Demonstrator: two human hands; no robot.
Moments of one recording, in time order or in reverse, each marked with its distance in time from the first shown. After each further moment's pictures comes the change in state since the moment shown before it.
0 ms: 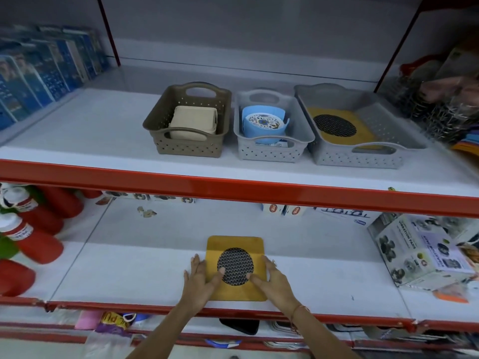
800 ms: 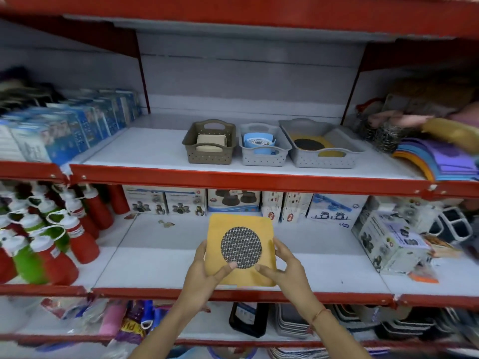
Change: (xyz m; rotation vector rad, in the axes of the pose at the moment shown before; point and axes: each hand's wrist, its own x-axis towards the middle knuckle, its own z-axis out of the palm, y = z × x) left_hand -0.143 0.039 -0.066 -0.553 0.131 0.321; right_hand -0.138 -0.049 -0.018 0.341 0.249 -0.338
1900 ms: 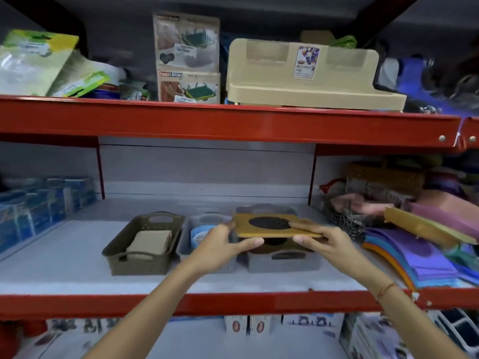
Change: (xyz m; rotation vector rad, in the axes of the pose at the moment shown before) left_hand 0.188 0.248 0.101 0.330 -0.279 0.471; right_hand 0.168 -0.166 -0.244 -0.367 -0.026 -0.457
